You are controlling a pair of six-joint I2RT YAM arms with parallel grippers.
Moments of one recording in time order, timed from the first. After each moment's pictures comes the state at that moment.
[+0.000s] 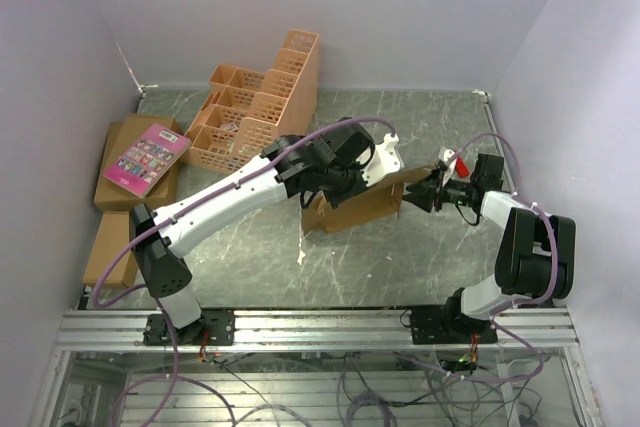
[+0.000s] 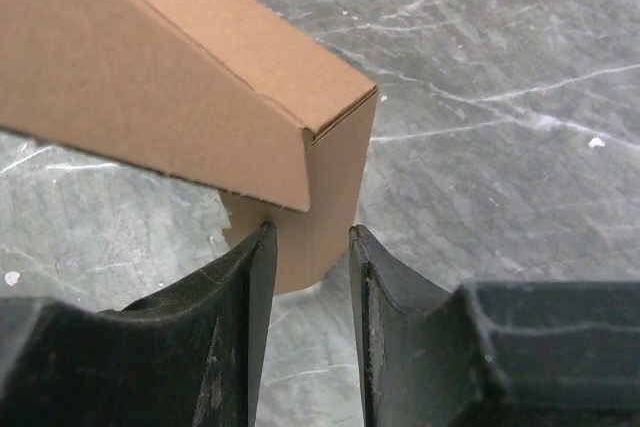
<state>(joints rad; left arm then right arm) -1.03 1.69 1.78 -0.95 0.01 0.28 -0.21 1.52 0.69 -0.08 -1.26 -0.81</state>
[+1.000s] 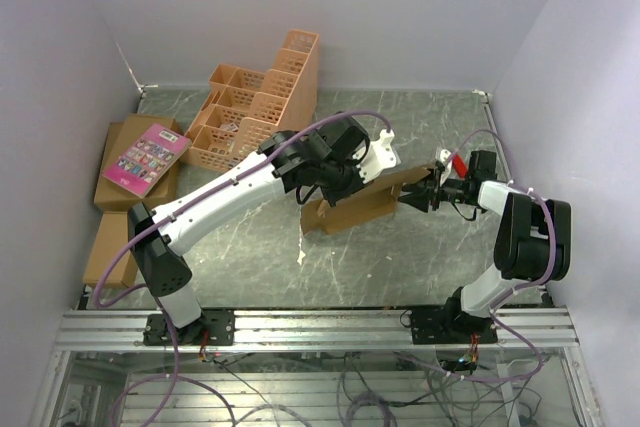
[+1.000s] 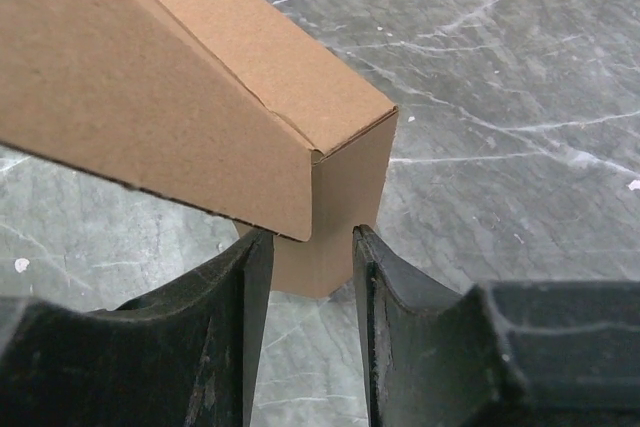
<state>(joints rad) -1.00 1.69 1.78 -0.96 0.10 0.28 -0.19 1.63 0.79 -0.25 -1.35 -1.01</state>
